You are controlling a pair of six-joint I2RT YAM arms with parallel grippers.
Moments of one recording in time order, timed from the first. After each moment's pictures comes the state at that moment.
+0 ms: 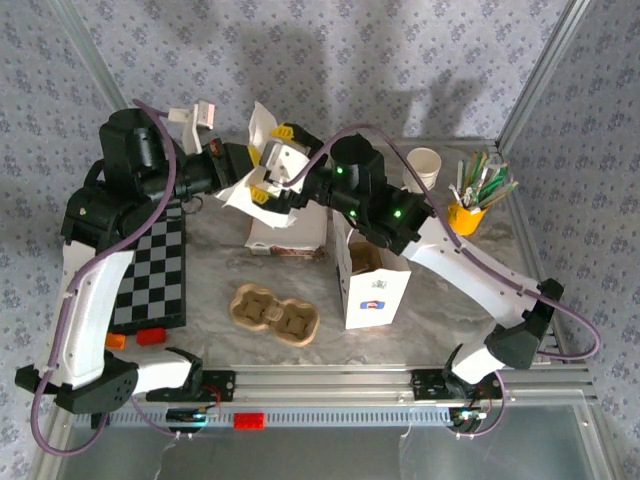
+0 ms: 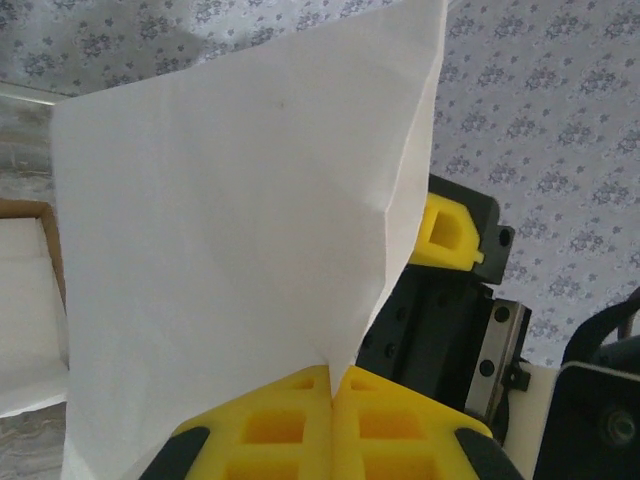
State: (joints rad) left arm -0.42 1.25 1.88 -0.94 0.50 -0.70; right arm 0.93 1.52 1.70 -0.24 -0.09 -0.61
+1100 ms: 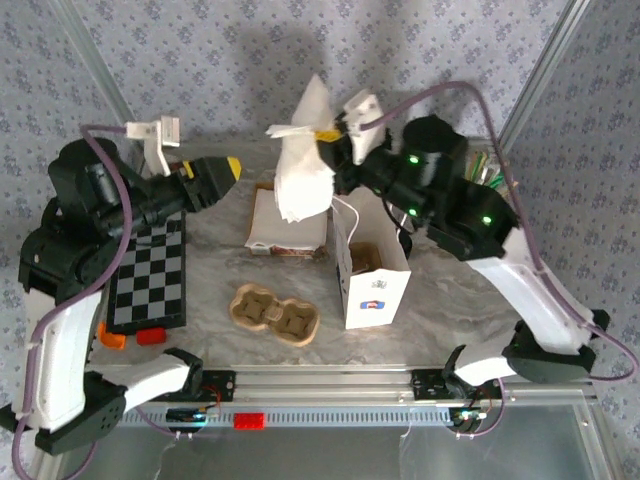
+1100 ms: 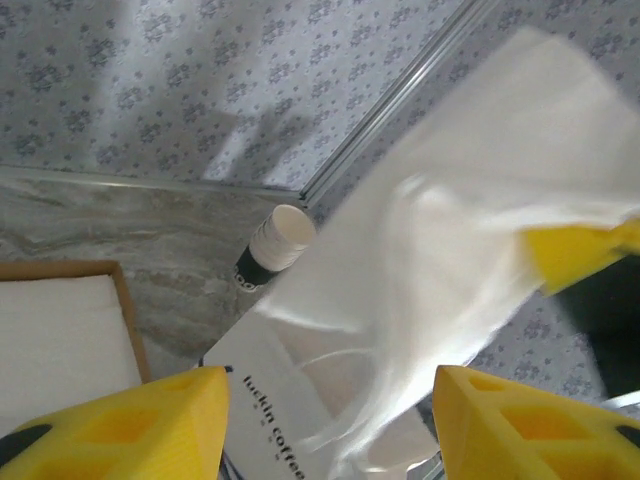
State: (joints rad) left arm -0.44 1.10 1.85 -0.99 0.34 -0.60; right arm 0.94 1.37 2.00 -0.65 0.19 -0.09
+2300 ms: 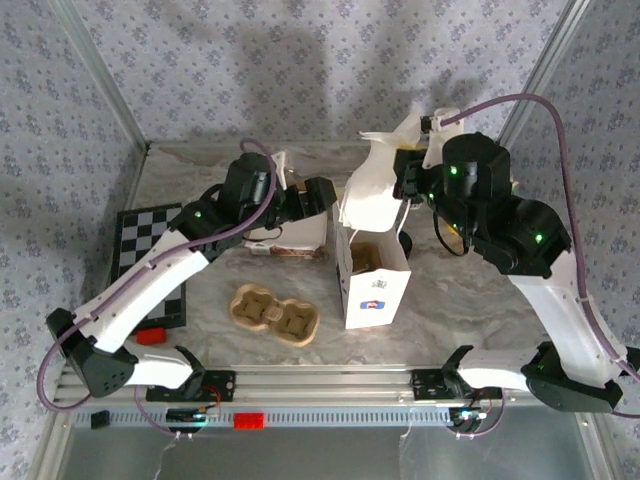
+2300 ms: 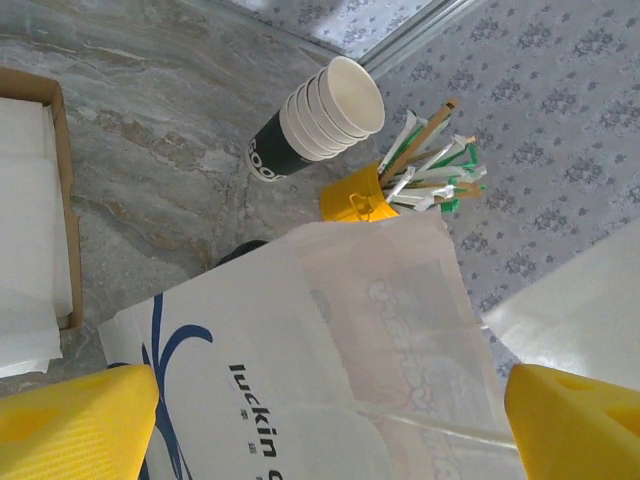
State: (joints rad) left arm -0.78 1.33 1.45 -0.58 0.10 -0.87; right arm 0.77 1.22 1.88 -0.96 0.39 0.32
